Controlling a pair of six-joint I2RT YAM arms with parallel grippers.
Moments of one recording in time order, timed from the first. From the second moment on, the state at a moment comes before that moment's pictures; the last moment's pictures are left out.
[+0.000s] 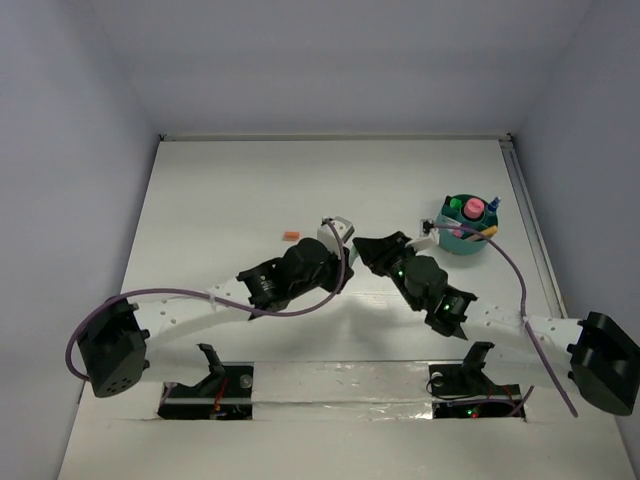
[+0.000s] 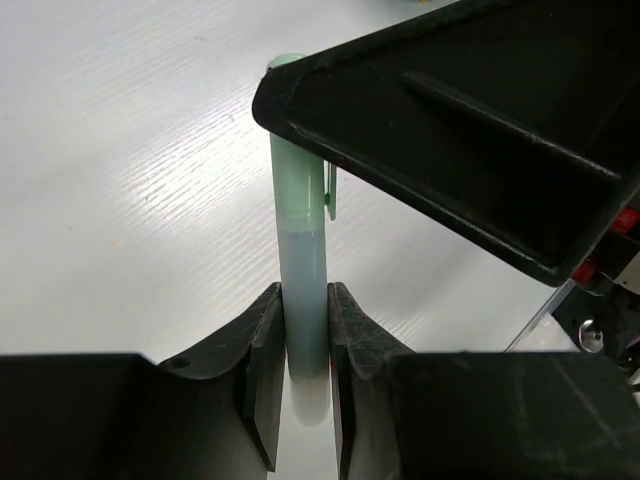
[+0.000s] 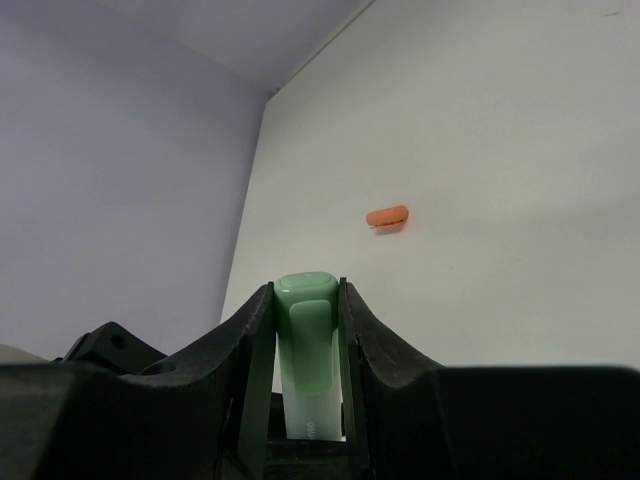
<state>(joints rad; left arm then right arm) -1.02 1.24 0.78 0.00 -0.14 -0.40 0.95 1.07 0.44 0.51 0.48 1.04</state>
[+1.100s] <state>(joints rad) -1.05 1.21 0.78 -0.04 -0.30 -0.24 0.91 1.13 0.61 0.37 0.23 0.75</state>
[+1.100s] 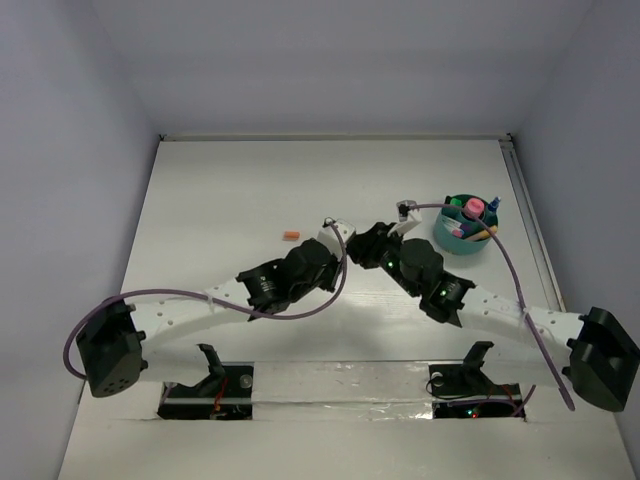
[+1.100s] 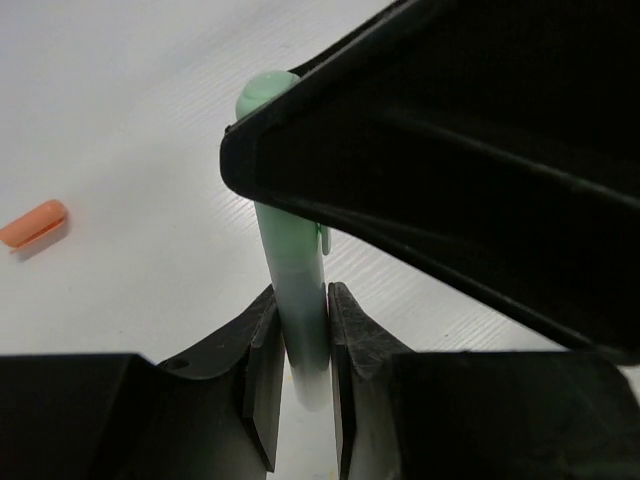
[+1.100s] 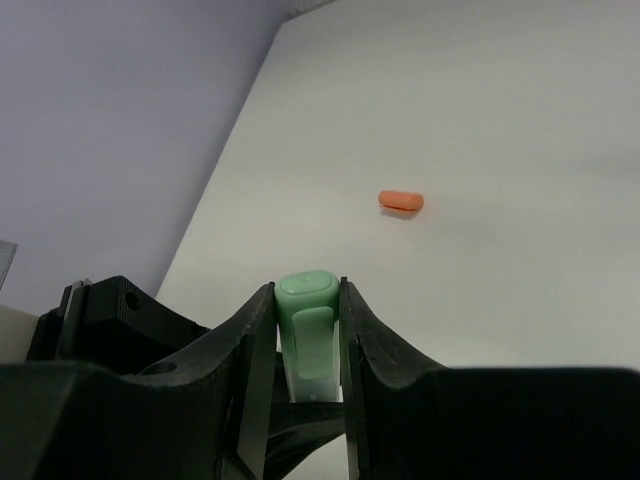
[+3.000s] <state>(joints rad) -1.01 0.83 0.57 0.31 -0.15 -0.43 0.63 0.88 0.56 0.11 0.44 0.90</state>
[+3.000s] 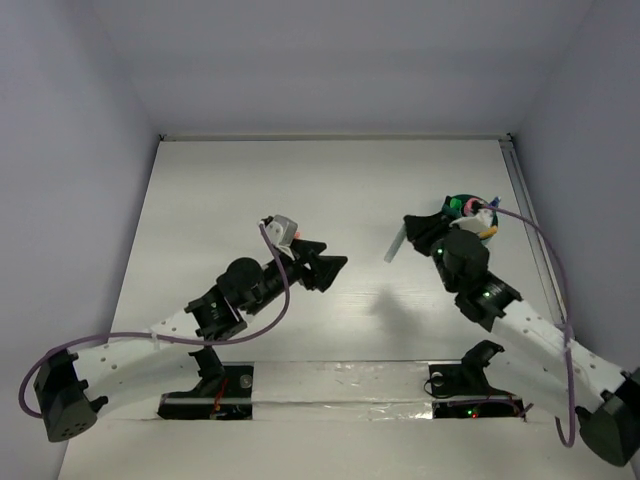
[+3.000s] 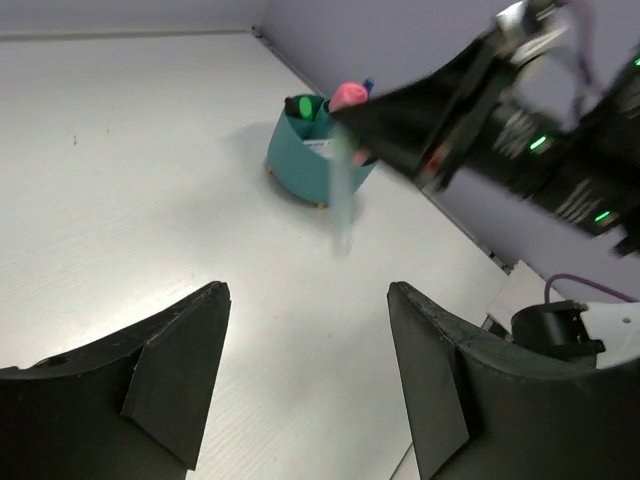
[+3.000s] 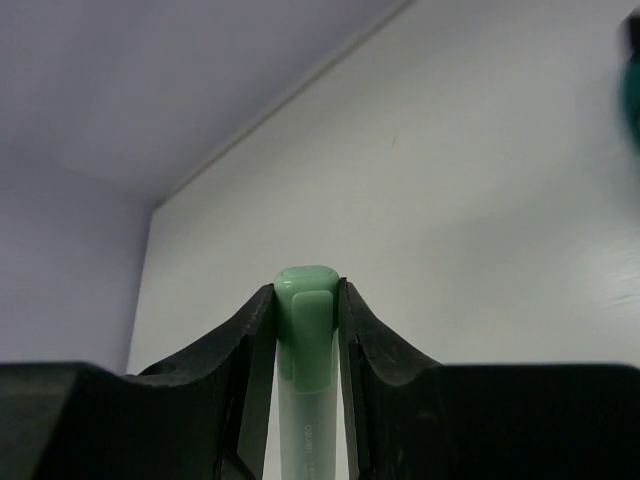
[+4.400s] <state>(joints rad) -1.01 0.62 0.32 0.35 -0.24 -0.44 0.11 1.21 0.66 0.39 0.96 0.36</state>
